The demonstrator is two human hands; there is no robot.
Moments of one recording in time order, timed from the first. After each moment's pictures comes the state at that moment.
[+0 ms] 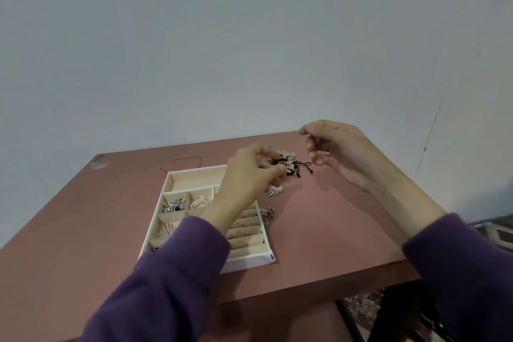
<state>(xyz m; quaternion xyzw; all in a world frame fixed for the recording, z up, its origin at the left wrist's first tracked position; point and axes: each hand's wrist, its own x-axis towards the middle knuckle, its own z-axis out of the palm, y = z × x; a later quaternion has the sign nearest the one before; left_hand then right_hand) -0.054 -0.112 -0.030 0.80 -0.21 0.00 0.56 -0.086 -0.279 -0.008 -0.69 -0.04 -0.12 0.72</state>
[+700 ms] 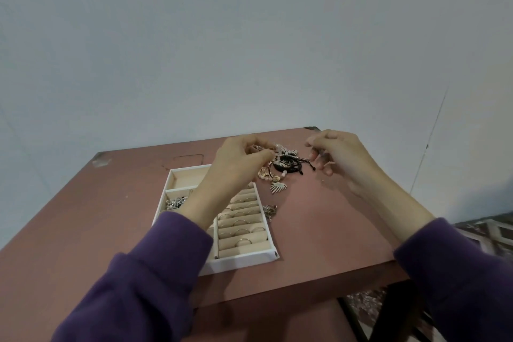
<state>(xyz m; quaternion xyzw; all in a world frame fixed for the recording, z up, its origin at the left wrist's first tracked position) -0.054 -0.093 -0.013 0.80 -0.22 0.00 0.56 -0.076 -0.276 -0.028 -0.74 0.09 -0.17 0.64</state>
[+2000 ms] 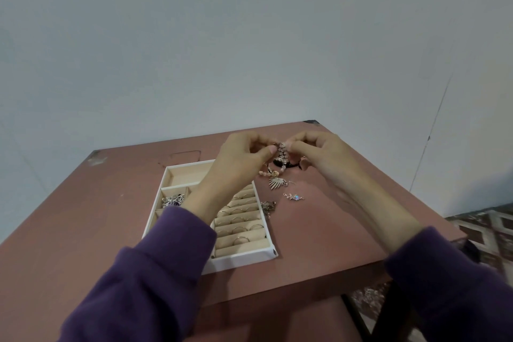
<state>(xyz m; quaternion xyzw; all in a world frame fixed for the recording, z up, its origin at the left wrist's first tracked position) -0.045 -0.103 -0.020 0.80 -0.25 0.00 0.54 -0.082 -0.252 -0.038 -0.75 -0.02 -0.18 0.63</state>
